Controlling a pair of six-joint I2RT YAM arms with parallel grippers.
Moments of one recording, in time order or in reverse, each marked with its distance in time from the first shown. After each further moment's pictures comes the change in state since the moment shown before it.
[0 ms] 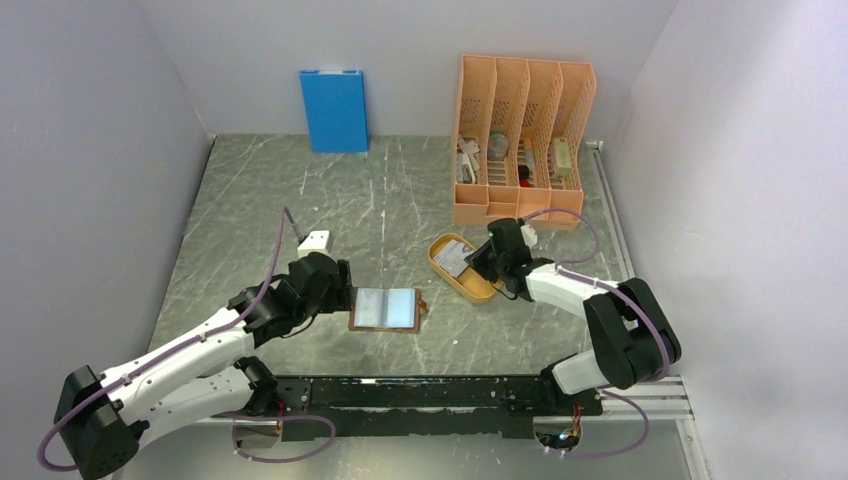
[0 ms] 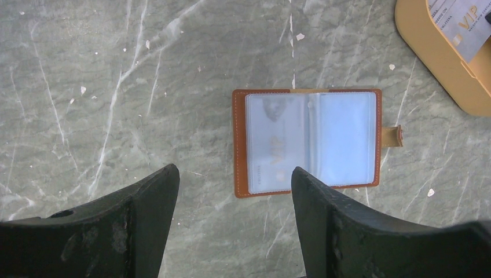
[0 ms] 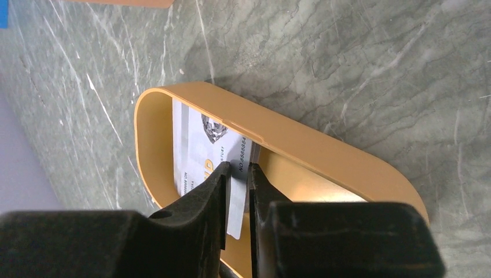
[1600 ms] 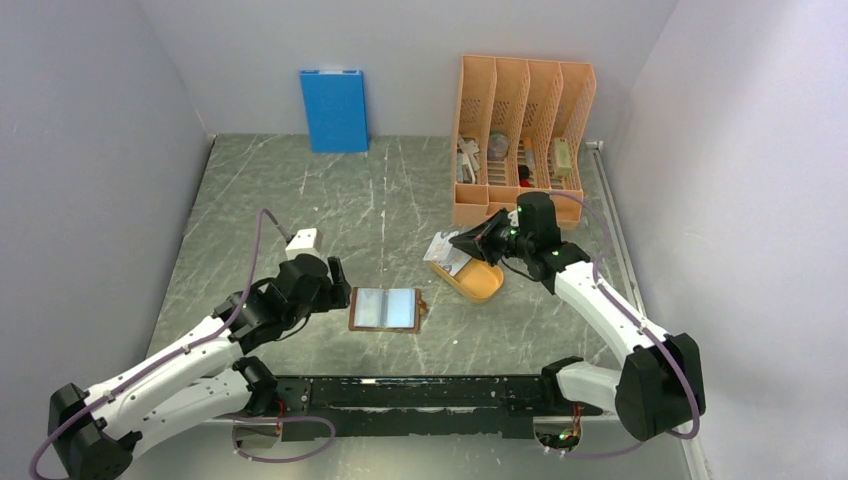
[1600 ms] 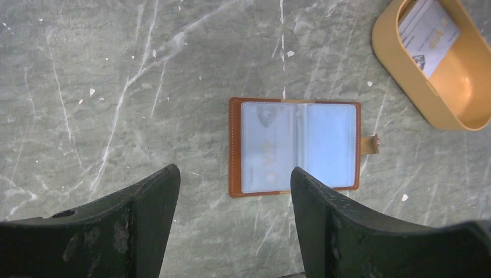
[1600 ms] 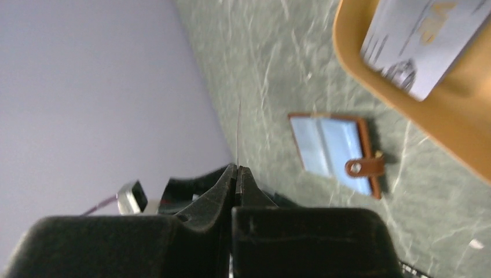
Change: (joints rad) left arm 0.000 -0.080 0.011 -0.037 -0.023 -0.038; right arm -0.087 -0.269 0.185 -0.255 -0.477 0.149
